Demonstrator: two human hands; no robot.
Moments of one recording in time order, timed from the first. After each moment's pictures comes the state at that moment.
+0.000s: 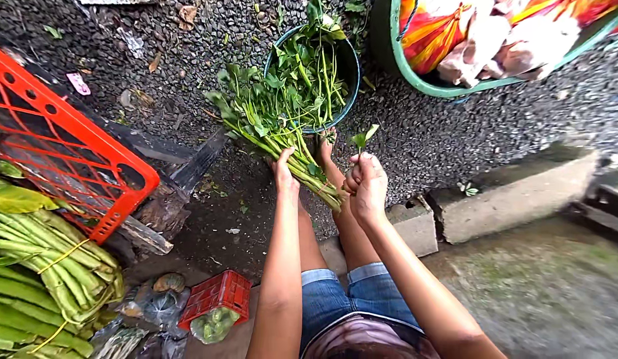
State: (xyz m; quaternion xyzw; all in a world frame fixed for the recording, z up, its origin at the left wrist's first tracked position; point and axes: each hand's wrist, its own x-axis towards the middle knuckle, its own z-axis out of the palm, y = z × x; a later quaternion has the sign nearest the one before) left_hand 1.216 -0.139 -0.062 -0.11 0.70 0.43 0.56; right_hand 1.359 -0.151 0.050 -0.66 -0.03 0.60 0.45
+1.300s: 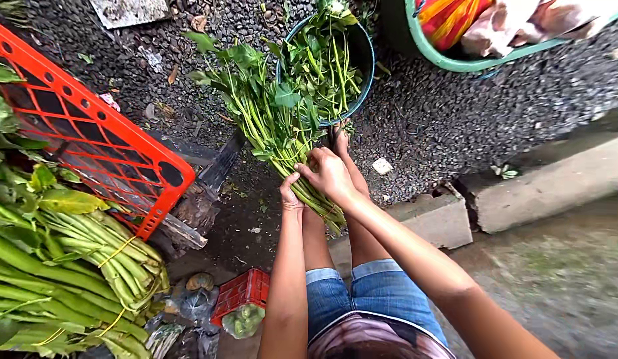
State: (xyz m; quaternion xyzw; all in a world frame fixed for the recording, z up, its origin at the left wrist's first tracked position) left_hand 1.158 -0.203 -0.023 -0.02 0.58 0.48 0.66; right_hand 1.280 -0.137 0.024 -0.66 -0.50 0.55 0.07
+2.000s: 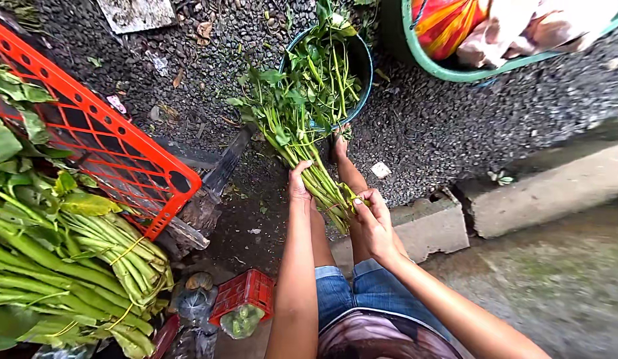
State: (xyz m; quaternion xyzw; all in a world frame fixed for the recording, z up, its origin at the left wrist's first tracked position) left_hand 1.191 -0.159 -0.029 -0.10 0.62 0.39 0.67; right_hand 1.333 -0.215 0.095 -0.67 -0.18 0.62 0.37
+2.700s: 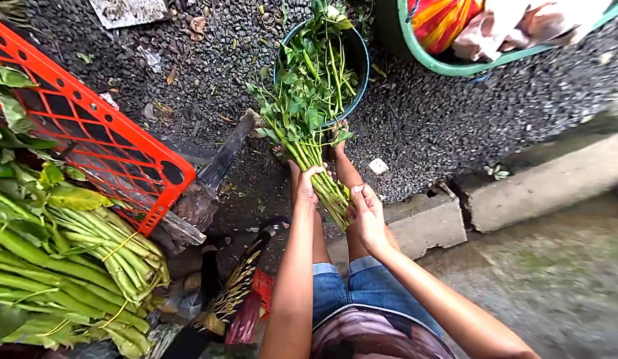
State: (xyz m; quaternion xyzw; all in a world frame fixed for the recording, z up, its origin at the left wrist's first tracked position) left_hand 1.200 -0.191 -0.030 -0.13 0.61 0.29 0.73; right_hand 1.319 -0.222 0.088 -0.71 -0.14 0.61 0.33
